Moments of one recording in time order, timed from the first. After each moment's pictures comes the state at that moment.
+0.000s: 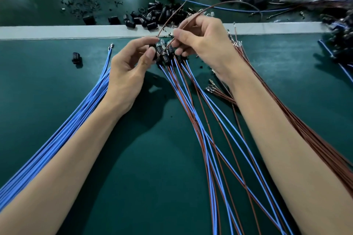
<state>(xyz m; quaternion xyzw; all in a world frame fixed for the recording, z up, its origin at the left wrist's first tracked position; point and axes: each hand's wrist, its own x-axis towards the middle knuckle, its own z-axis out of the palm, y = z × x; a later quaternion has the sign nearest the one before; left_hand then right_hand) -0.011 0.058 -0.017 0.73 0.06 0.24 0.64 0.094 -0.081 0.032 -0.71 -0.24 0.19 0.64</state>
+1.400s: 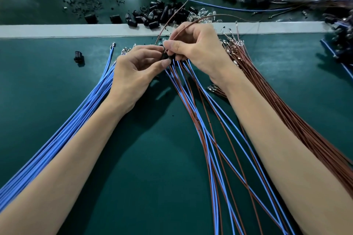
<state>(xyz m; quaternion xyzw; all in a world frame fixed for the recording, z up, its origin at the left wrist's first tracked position) -0.010 0.058 -0.017 0.72 0.10 0.20 0.66 0.083 -0.071 0.027 -0.72 -0.27 0.19 0.60</state>
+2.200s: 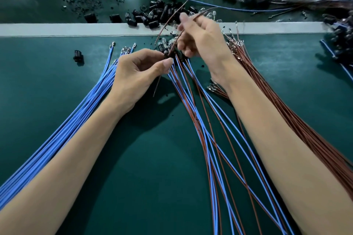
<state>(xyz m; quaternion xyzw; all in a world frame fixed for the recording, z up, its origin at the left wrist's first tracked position) -0.015 0.055 -0.010 0.73 0.10 0.18 0.66 0.088 -0.070 0.031 -0.71 -0.21 0.19 0.65</state>
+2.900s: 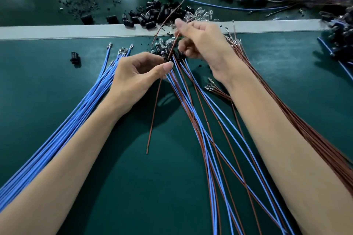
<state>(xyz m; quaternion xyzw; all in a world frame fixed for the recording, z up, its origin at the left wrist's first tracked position) -0.016 0.056 -0.008 0.75 0.08 0.16 0.63 0.093 -0.076 0.034 -0.76 -0.18 0.22 0.59</state>
